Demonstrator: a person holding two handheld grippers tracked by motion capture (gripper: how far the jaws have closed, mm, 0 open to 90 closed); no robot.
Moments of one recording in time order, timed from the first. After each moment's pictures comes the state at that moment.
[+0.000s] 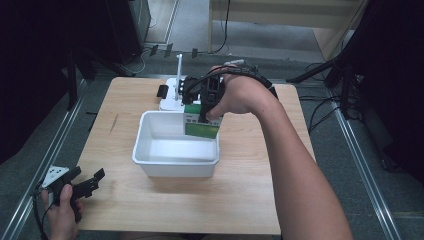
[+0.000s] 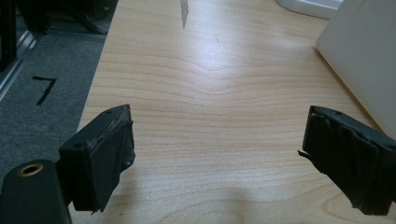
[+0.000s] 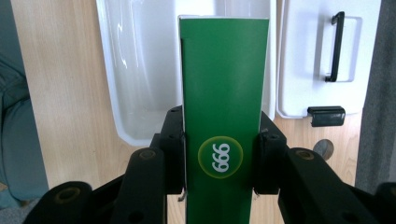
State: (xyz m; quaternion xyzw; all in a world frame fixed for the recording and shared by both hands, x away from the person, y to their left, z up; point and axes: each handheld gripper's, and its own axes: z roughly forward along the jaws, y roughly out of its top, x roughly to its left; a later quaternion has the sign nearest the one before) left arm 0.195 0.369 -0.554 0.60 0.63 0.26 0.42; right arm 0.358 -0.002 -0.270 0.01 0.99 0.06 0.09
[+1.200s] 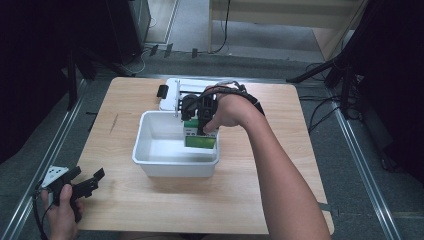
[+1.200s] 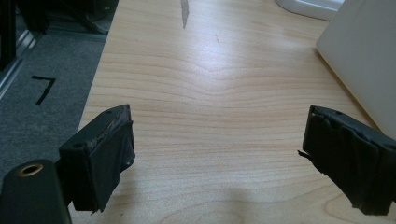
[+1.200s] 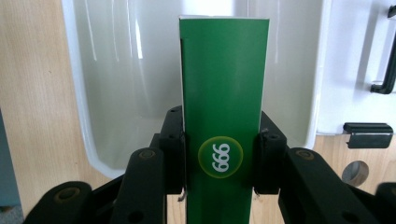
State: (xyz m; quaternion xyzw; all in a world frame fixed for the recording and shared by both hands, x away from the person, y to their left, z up) left arm 0.195 0.370 -0.554 0.59 0.63 0.26 0.42; right arm 0.375 0.007 -0.339 -0.01 1.00 0.05 0.07
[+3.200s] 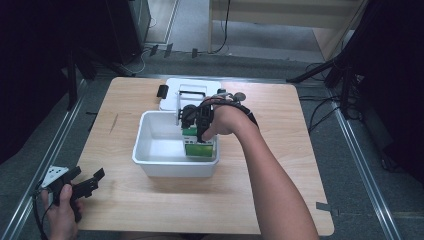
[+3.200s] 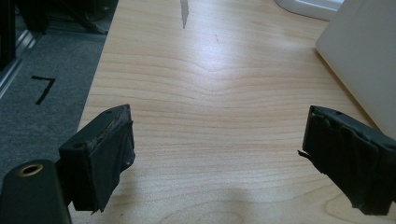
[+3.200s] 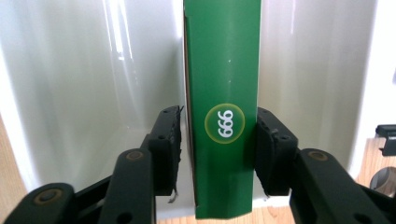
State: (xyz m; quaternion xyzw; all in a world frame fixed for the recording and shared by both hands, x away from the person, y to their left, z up) left arm 0.195 0.370 -0.554 0.59 0.63 0.26 0.42; right arm 0.386 0.012 -0.387 0.01 1.00 0.03 0.07
